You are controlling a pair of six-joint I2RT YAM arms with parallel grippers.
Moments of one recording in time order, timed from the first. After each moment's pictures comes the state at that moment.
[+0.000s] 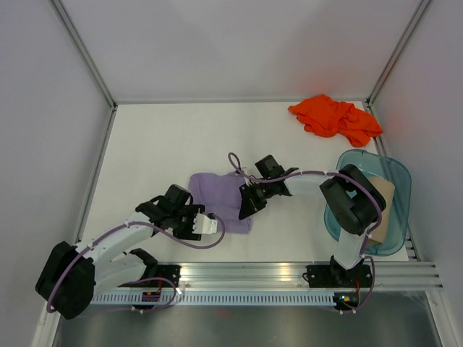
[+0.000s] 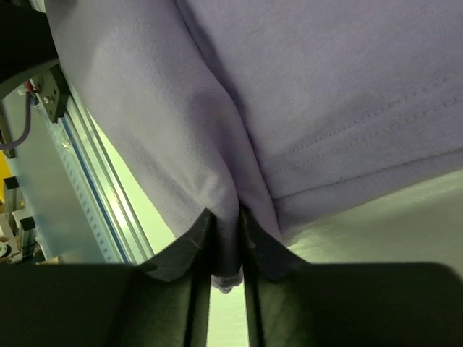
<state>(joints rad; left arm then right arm) -0.58 1.02 0.47 -0.55 0.28 1.10 0.63 1.83 0.94 -0.17 -0.77 0.16</state>
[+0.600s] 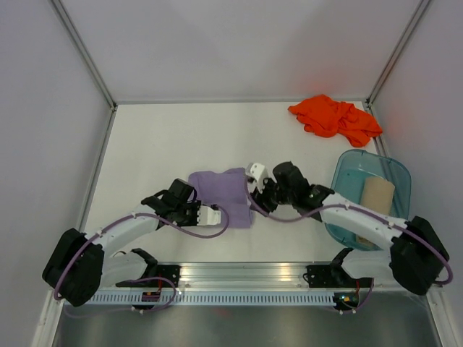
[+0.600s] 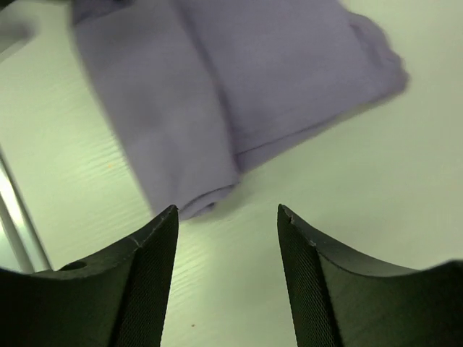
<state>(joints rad) -0.57 1.16 0.51 -0.45 0.25 1.04 0.70 1.30 0.79 -0.19 -0.32 -0.18</state>
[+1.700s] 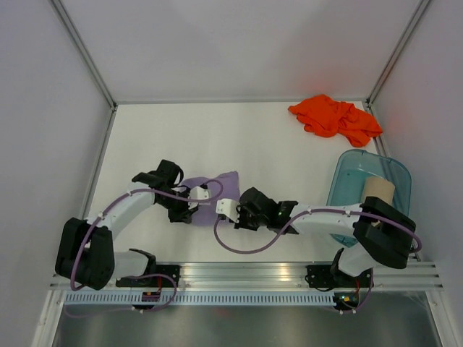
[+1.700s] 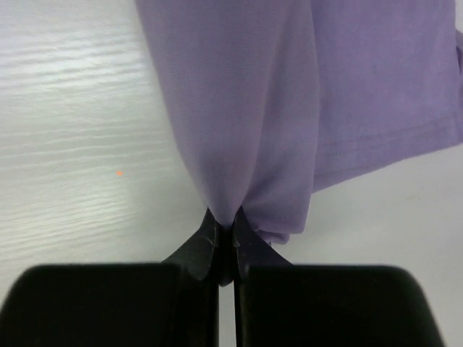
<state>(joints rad) -0.34 1.28 0.72 -0.78 0.51 1.01 1.07 1.52 0.69 0.05 0.00 -0.44</state>
